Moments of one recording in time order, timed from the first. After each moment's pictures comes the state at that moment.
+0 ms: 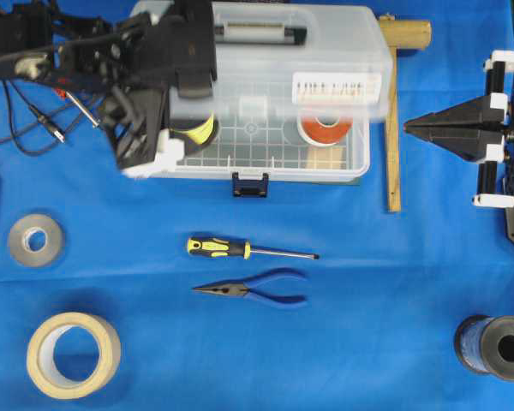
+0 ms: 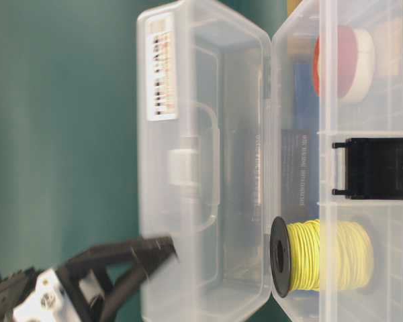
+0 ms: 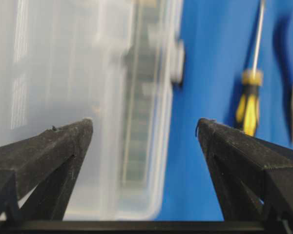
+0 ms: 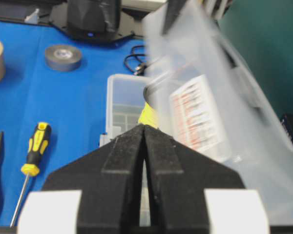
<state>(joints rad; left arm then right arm) 0.12 -0.20 0.33 -0.03 0.87 0.07 -0.12 -0.89 1.16 0.00 -0.16 0.00</state>
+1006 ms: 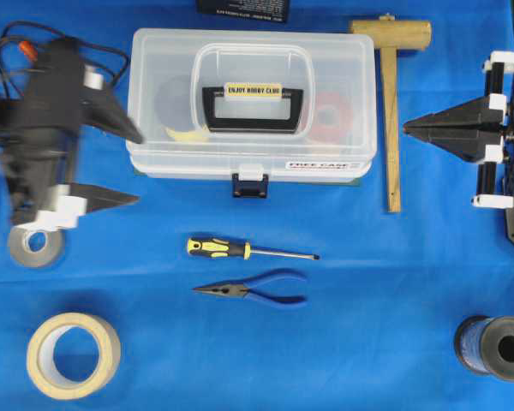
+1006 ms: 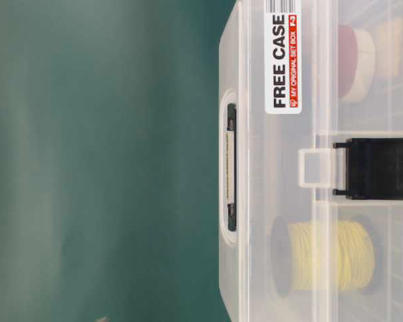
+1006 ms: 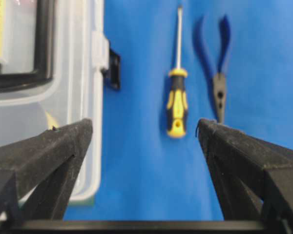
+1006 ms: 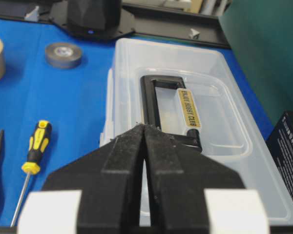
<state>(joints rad) -0.01 -0.60 0.63 -0.03 0.64 0.01 -0.12 -0.88 1.15 0.00 -0.15 0.00</state>
